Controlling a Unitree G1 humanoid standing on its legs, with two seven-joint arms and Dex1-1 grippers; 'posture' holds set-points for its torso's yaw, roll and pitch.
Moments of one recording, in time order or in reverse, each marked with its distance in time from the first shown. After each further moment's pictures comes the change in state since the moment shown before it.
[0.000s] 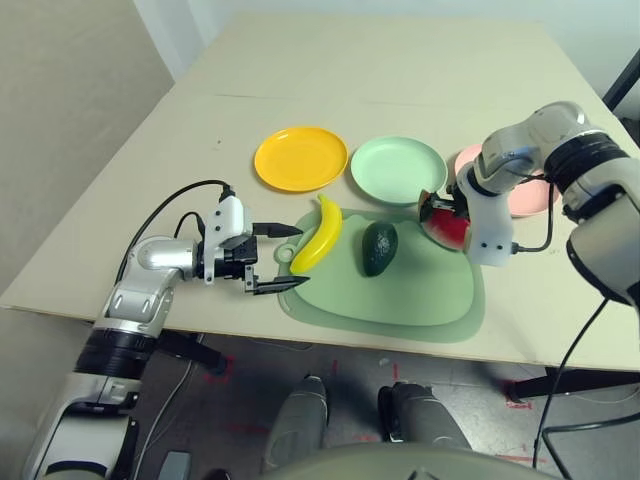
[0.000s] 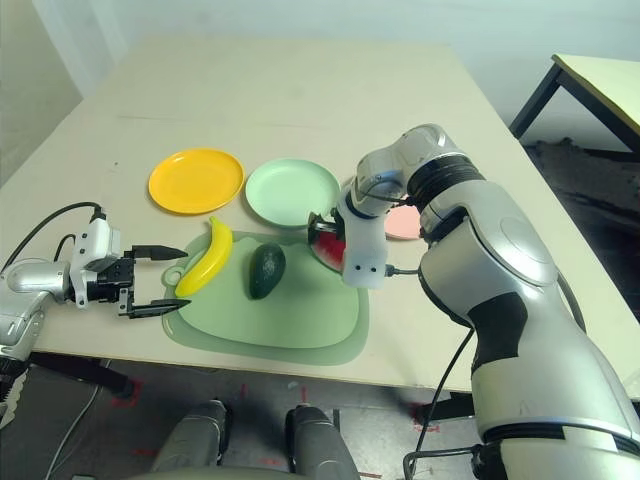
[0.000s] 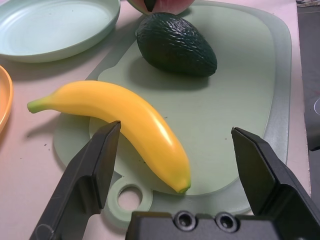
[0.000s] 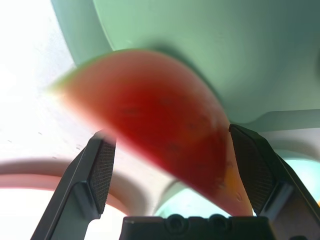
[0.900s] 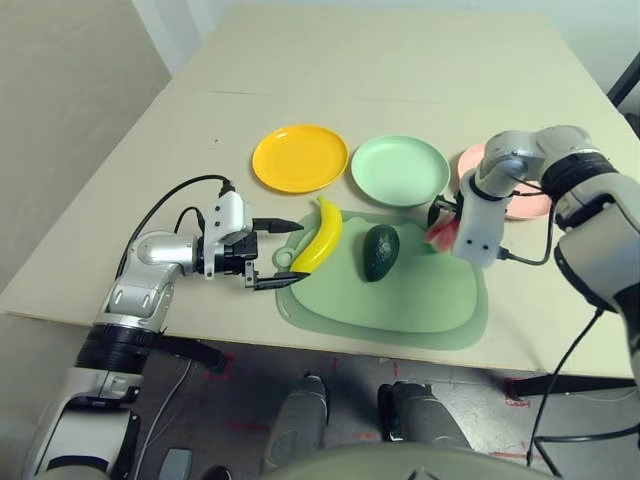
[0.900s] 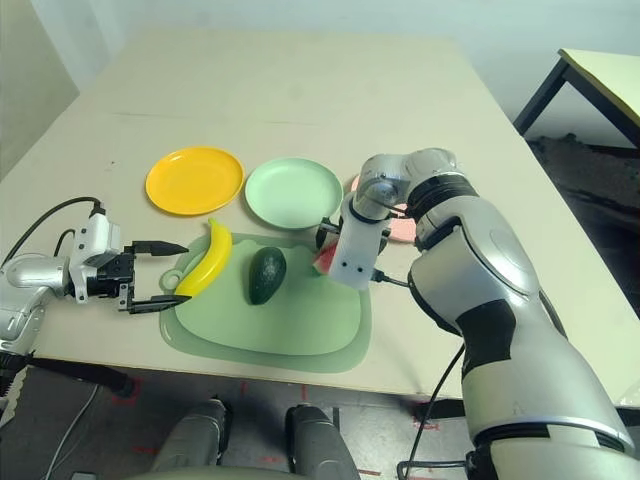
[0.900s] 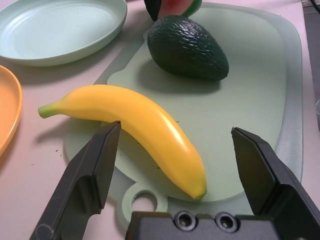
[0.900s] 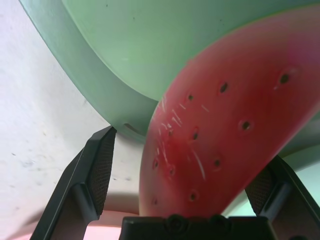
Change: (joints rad) left arm -0.025 0.002 0.000 0.007 0.000 -0.001 -0.015; right arm 0.099 0.021 -0.185 0.056 0.400 0.168 0.602
